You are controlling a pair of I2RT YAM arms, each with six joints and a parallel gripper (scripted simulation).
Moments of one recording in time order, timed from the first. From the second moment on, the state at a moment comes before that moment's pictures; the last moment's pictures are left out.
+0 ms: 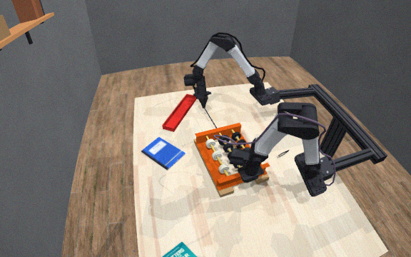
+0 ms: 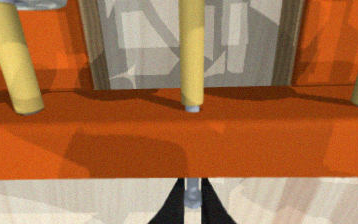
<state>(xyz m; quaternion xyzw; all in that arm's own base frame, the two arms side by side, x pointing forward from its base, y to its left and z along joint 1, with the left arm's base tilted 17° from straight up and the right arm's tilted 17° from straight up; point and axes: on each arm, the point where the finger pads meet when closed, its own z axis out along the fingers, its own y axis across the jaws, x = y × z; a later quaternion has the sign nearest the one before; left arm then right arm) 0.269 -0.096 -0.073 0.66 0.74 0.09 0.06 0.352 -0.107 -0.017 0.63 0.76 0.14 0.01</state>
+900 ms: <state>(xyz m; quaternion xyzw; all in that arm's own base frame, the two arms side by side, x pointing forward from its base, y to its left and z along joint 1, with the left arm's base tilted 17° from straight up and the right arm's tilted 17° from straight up) 0.270 -0.096 -0.073 0.66 0.74 0.09 0.06 0.352 -0.107 -0.017 0.63 0.76 0.14 0.01</state>
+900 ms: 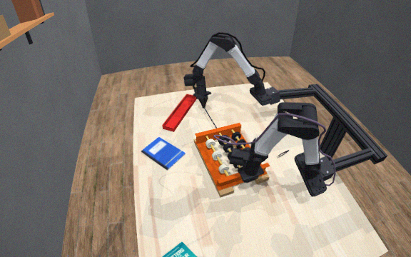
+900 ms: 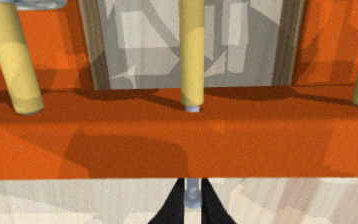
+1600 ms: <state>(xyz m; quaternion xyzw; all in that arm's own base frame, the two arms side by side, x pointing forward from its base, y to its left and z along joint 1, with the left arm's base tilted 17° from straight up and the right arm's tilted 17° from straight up) 0.270 -0.096 -0.073 0.66 0.74 0.09 0.06 0.352 -0.107 -0.017 0.63 0.76 0.14 0.01</state>
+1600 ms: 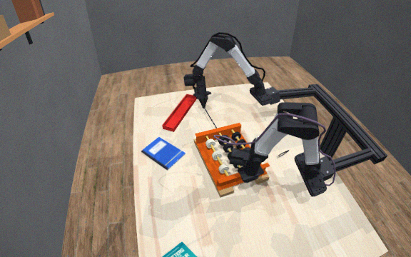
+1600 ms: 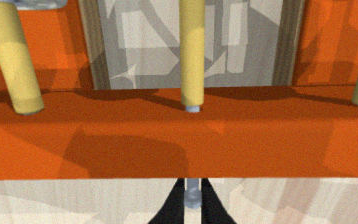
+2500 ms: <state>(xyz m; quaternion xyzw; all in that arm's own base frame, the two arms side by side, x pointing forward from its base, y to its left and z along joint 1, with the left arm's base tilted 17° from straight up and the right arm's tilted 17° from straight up) 0.270 -0.096 -0.074 0.66 0.74 0.09 0.06 0.352 -0.107 -0.017 0.63 0.76 0.14 0.01</state>
